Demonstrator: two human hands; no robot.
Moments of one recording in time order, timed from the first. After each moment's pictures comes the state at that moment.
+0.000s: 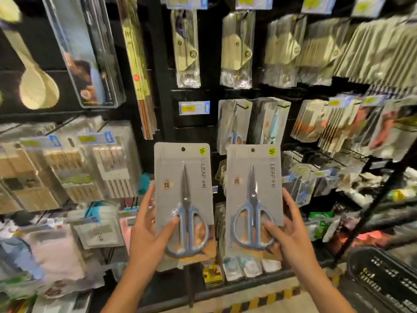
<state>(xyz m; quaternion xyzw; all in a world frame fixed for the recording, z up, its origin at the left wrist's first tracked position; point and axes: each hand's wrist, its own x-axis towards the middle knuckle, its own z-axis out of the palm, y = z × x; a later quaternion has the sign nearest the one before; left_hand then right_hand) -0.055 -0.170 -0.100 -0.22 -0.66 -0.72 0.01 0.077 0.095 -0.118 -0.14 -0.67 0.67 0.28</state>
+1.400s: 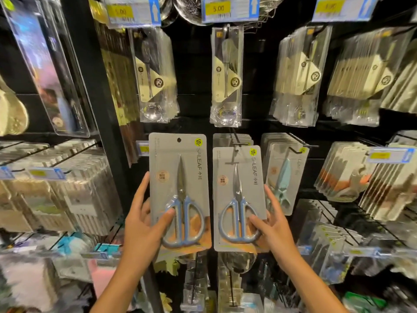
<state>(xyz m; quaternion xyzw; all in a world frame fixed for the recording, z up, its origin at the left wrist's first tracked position) -0.163 0.042 -0.044 -0.15 -0.69 -0.69 0.15 -0.144 0.327 -0.103 -0.01 -0.67 0.71 0.21</state>
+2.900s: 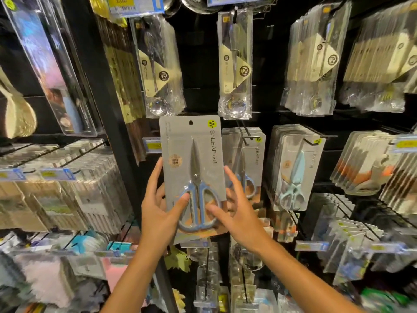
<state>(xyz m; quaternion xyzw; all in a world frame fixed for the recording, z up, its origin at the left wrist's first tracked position) -0.189 0.052 -0.039 -0.21 -0.67 -0.70 0.17 -0.172 0.241 -0.069 0.15 -0.75 0.62 0.16</state>
